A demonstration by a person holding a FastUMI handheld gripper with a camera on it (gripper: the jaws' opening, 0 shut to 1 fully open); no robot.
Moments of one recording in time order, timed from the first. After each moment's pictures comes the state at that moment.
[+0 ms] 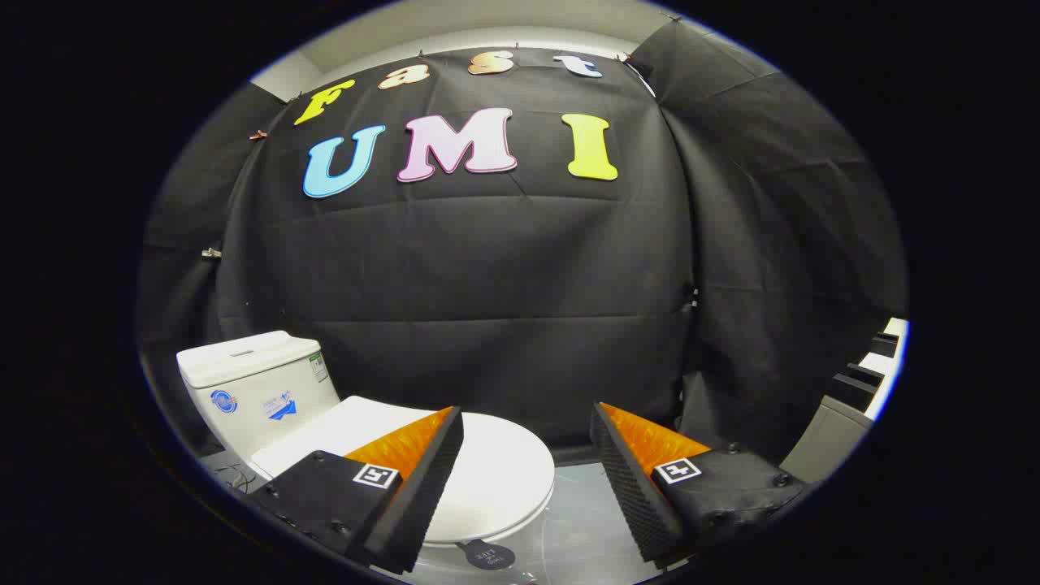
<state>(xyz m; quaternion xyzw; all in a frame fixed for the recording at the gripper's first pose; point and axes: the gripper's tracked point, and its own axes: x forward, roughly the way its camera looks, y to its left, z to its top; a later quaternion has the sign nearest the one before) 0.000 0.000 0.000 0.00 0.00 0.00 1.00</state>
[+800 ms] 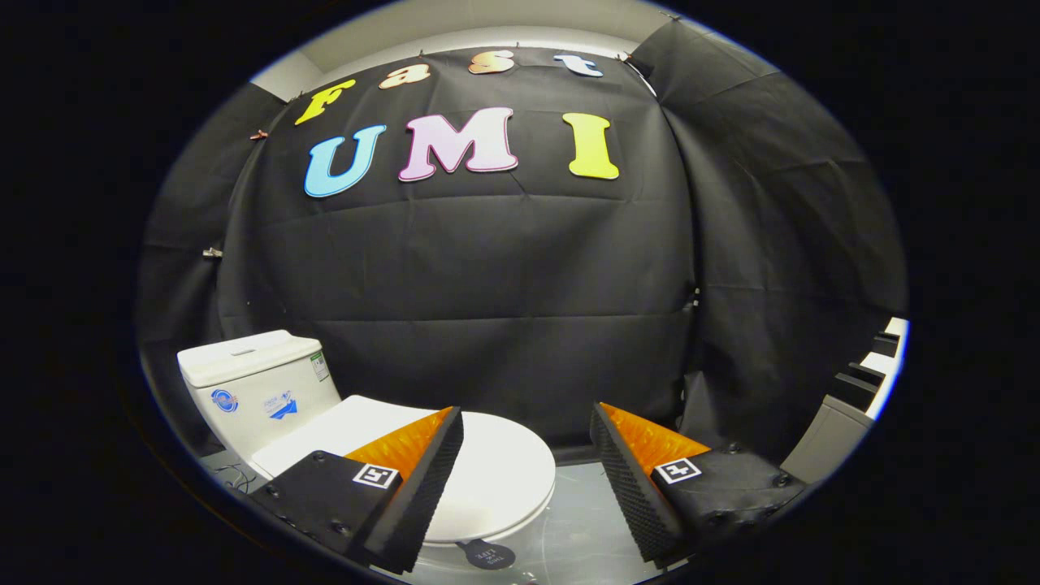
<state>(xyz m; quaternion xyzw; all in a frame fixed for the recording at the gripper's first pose) 0.000 0.000 -0.001 0.00 0.00 0.00 1.00</state>
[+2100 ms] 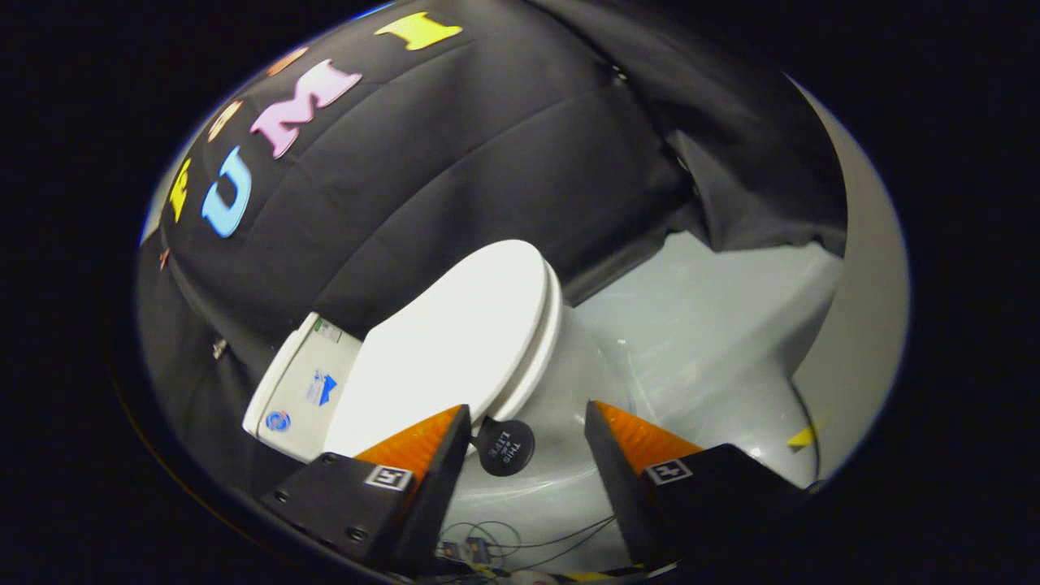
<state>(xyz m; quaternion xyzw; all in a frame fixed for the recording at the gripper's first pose) -0.029 -0.007 -0.205 0.34 0.29 0.00 0.90</state>
